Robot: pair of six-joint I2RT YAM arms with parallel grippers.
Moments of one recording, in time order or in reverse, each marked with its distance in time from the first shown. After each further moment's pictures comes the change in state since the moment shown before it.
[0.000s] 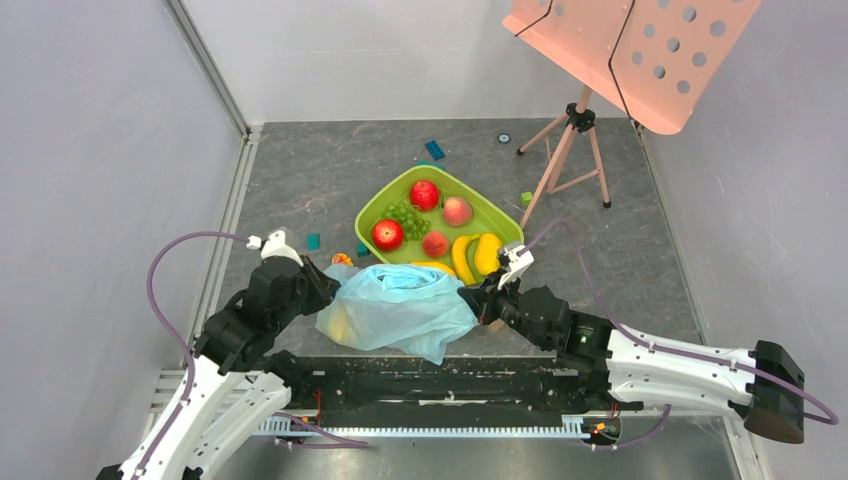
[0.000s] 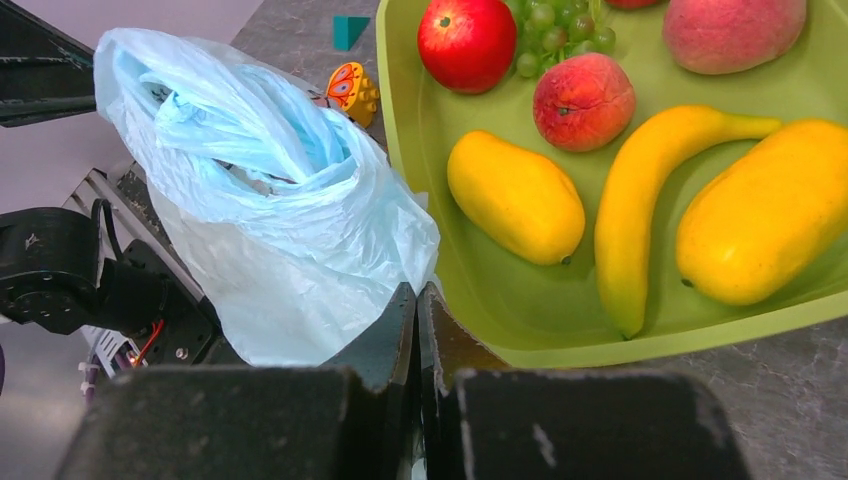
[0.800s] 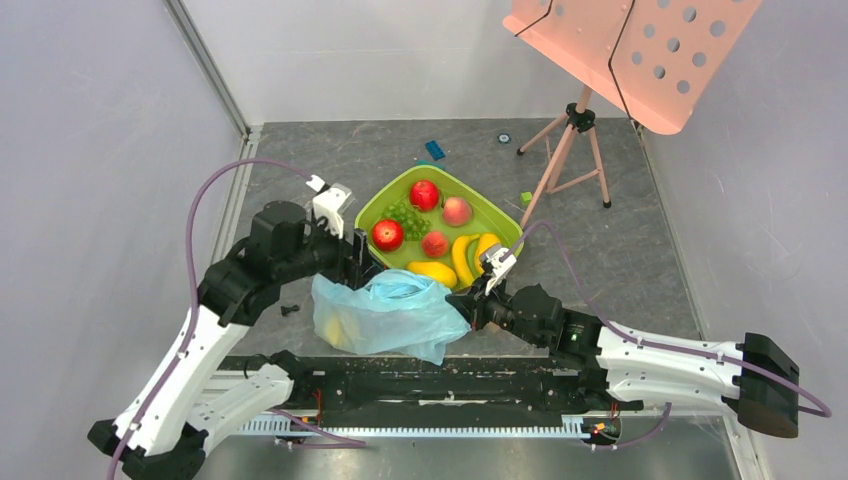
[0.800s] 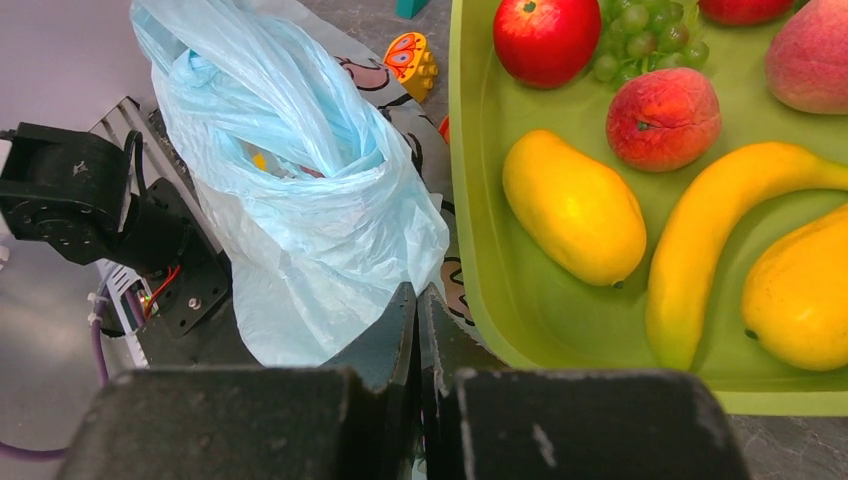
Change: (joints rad) left arm -0.028 0.298 0.356 0.052 0.439 0.604; right arm 0.000 0.079 -0.003 0.109 -0.154 -0.113
